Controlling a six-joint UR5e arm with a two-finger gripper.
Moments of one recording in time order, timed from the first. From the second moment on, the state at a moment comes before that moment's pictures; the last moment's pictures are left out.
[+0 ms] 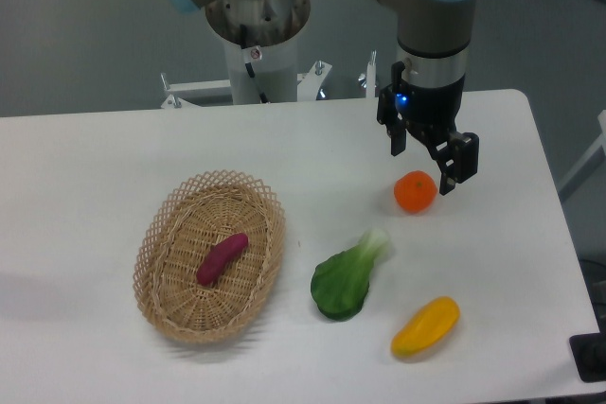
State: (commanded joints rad) arm 2.61 -1.74 -1.52 -1.17 1.50 1.57
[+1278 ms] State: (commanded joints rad) arm 2.17 -1.82 -1.70 -0.91 1.48 0.83
